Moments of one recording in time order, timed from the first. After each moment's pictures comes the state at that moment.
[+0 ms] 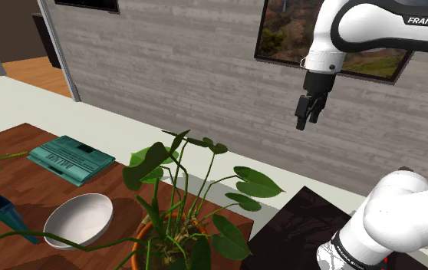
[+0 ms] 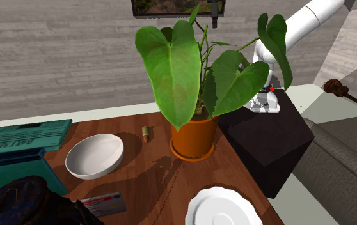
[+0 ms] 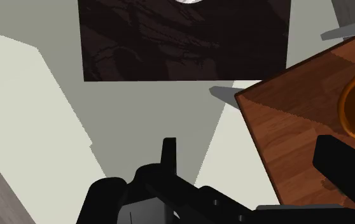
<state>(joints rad) -0.02 -0.75 -0.06 -2.35 0.02 1.46 -0.07</state>
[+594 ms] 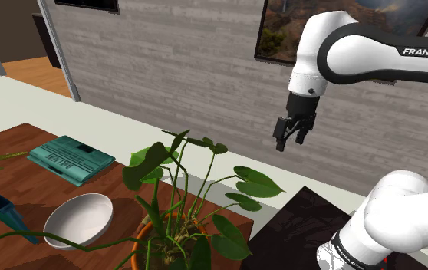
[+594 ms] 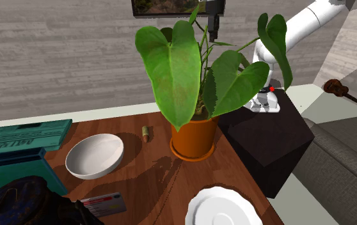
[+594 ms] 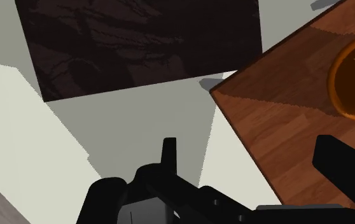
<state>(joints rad) 0.00 -0.81 0.11 -2.50 0.16 1.60 0.20</state>
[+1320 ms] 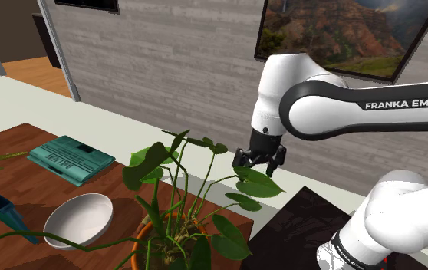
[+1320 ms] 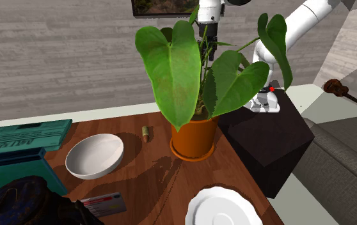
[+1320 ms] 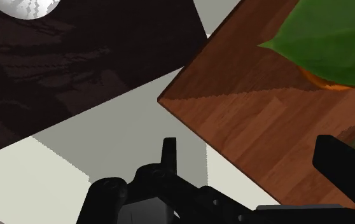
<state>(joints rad) 0.02 -0.69 0.42 -2.59 0.36 1.89 0.63</state>
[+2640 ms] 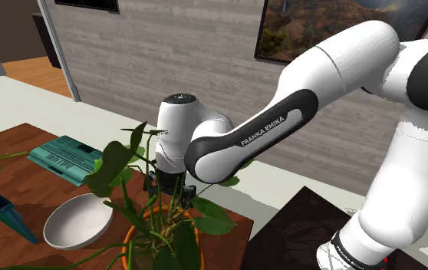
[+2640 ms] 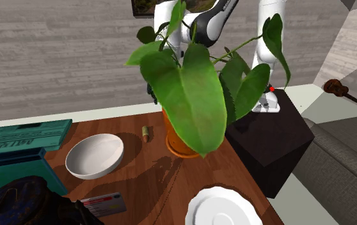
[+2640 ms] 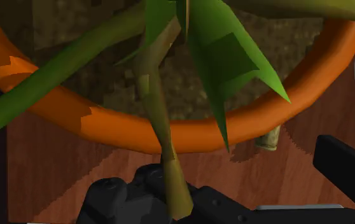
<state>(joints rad) -0.12 0.22 0.87 -2.12 -0.10 2.36 1.78</state>
